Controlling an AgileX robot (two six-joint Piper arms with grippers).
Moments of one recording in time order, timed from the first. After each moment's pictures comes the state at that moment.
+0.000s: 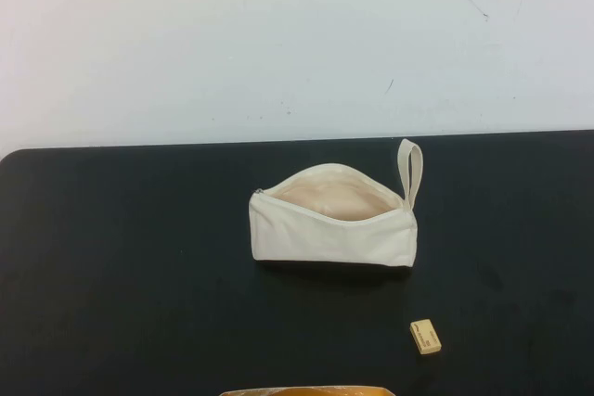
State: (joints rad) right arm -0.03 -0.01 0.03 -0.05 0.41 -0.03; left arm 0.03 -0.01 0.02 0.00 0.37 -0.05
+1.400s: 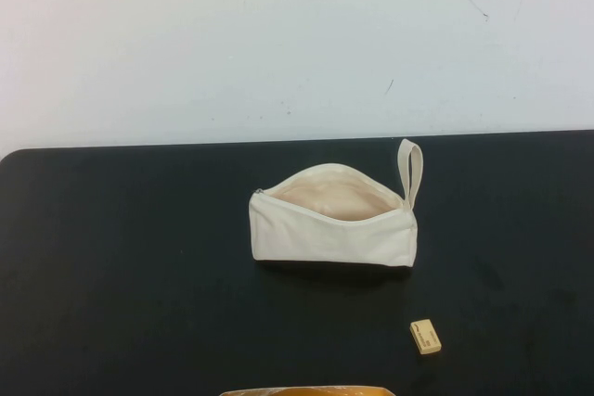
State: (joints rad) right arm -0.03 -0.01 0.03 0.52 0.41 0.10; left arm 0.03 -0.01 0.02 0.00 0.37 -0.05
